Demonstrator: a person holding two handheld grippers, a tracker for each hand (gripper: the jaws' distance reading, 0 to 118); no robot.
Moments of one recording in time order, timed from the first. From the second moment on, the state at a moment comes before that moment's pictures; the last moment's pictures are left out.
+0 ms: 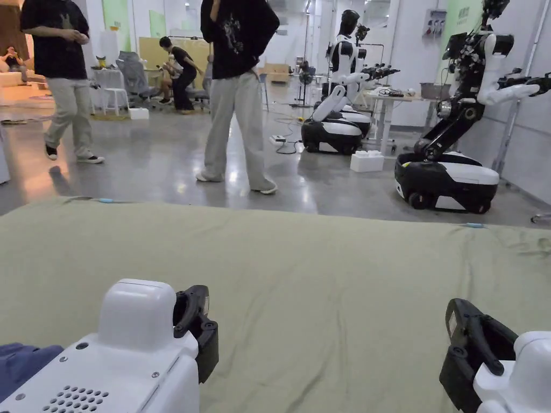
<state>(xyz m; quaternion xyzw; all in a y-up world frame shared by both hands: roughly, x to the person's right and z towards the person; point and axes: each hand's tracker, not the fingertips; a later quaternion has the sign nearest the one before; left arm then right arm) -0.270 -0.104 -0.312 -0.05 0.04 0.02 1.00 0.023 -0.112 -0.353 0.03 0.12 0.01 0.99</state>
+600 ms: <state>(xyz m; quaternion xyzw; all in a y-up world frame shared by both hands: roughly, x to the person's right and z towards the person) -0.460 -0.116 -0.063 -0.12 0.42 0.05 0.90 -0.250 -0.118 -0.331 -0.08 0.55 -0.08 0.83</state>
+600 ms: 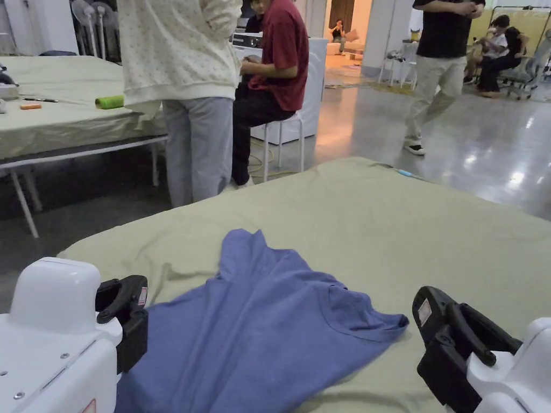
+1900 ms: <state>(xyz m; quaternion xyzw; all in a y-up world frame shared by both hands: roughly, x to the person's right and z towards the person) -0.586 -0.240 -0.298 -0.30 0.23 0.38 0.85 -0.092 -0.167 -0.386 -0.22 0.28 0.00 0.93</state>
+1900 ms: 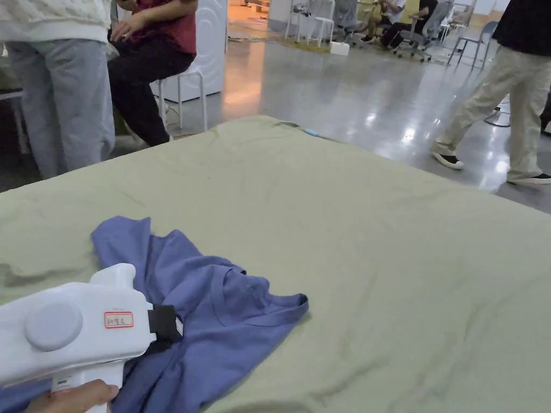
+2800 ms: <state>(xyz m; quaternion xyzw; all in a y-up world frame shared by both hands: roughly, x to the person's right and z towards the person) -0.060 -0.217 -0.430 -0.44 -0.39 0.21 0.79 0.187 -0.143 -0.283 -0.18 -0.04 -0.08 0.98</state>
